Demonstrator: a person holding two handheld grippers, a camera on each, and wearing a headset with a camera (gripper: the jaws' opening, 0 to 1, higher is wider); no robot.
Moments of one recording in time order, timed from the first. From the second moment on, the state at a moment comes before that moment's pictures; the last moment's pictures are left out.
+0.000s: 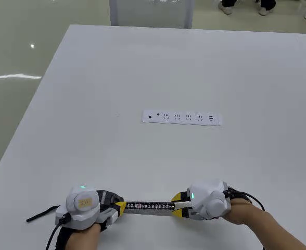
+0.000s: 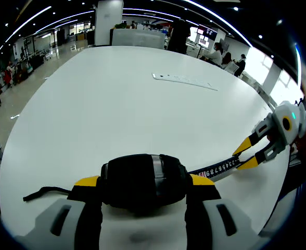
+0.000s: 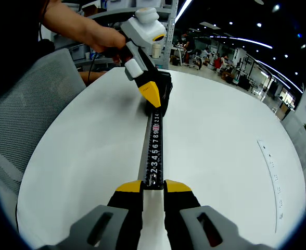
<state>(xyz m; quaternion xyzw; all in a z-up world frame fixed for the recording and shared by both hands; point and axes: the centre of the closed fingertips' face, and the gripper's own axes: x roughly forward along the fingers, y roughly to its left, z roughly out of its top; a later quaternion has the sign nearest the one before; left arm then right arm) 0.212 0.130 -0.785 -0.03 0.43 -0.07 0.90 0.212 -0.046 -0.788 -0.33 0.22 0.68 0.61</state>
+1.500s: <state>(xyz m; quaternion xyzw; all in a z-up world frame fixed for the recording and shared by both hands) 0.213 0.131 -0.789 -0.04 0.44 -0.08 0.90 0.210 -0.030 -0.788 -0.33 0.21 0.69 0.61</state>
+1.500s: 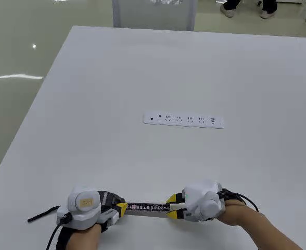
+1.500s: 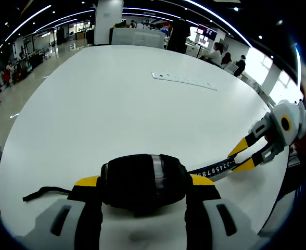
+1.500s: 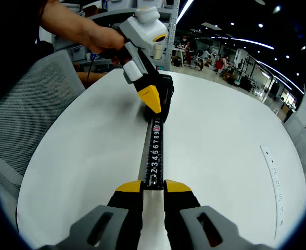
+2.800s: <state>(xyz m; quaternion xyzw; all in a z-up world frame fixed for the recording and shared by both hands) 0.211 0.129 -0.784 -0.04 0.44 -0.08 0.89 0.209 -0.012 -0.788 -0.33 0.21 0.70 0.60</state>
